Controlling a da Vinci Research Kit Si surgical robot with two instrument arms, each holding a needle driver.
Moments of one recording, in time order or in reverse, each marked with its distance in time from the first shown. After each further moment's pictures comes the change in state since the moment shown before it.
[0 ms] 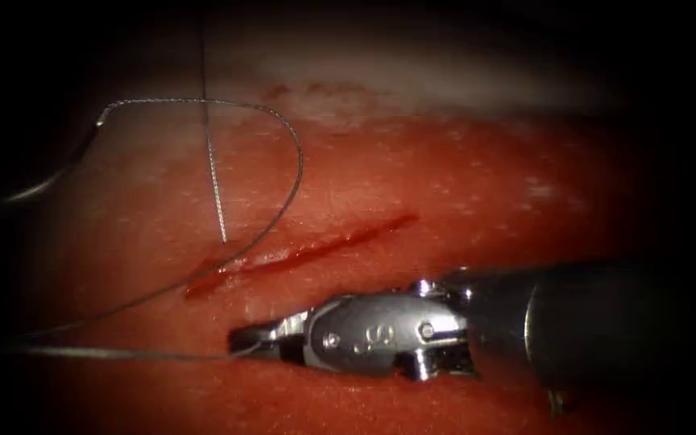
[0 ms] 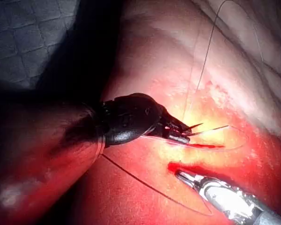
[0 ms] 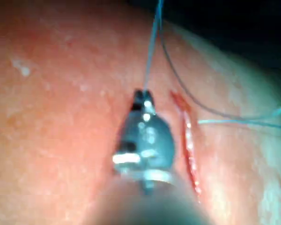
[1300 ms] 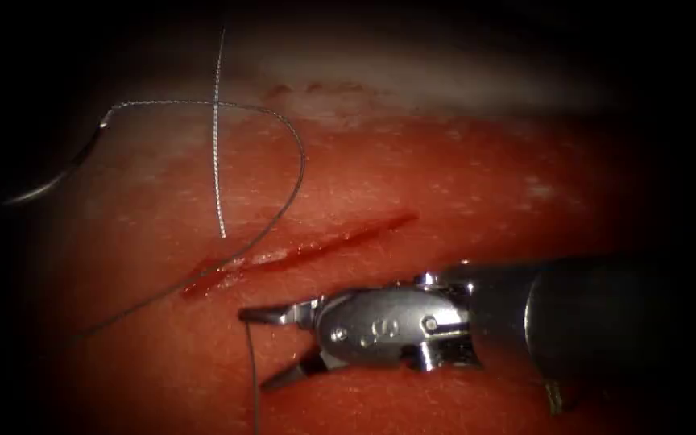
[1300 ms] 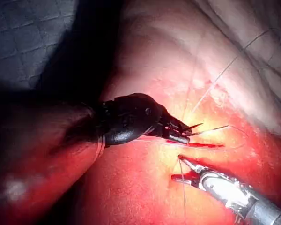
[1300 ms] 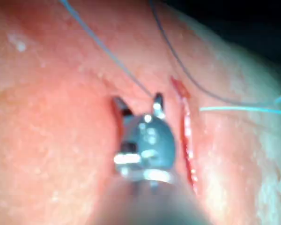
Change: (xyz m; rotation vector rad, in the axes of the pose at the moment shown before) right arm -0.003 0.001 0.002 -0.116 0.024 -0.059; left arm 0.000 0.000 0.000 0.002 0.000 0.002
